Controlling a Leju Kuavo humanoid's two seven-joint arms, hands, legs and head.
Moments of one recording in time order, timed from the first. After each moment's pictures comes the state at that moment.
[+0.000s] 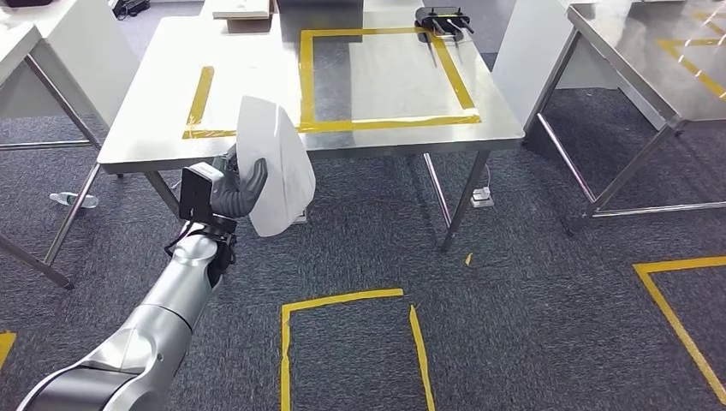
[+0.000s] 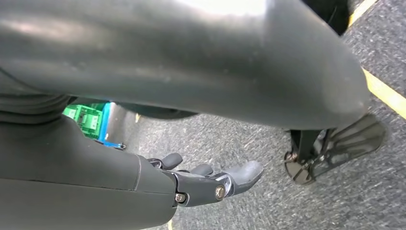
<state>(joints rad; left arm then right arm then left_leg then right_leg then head) -0.77 -0.12 -0.10 -0.50 -0.12 -0.18 -0.67 -0.11 0.19 -1.19 -0.20 0.76 0.03 0.28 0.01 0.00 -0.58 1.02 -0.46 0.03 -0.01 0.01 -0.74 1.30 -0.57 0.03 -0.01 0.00</state>
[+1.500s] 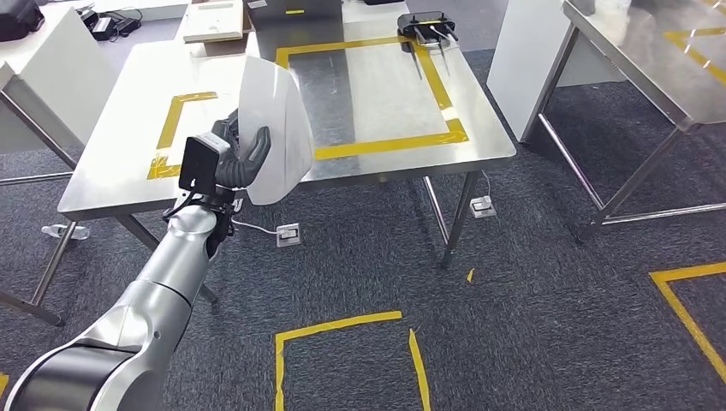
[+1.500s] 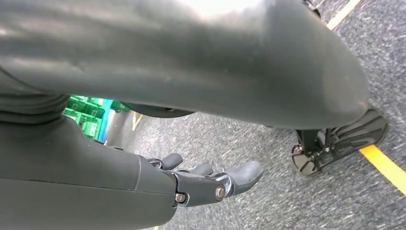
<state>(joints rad) -0.86 -0.11 -0.10 -0.53 -0.23 -0.14 -0.64 -0.11 0.19 -1.19 -0.20 0.77 0.06 0.27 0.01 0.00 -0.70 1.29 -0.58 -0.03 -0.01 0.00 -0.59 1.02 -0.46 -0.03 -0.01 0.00</state>
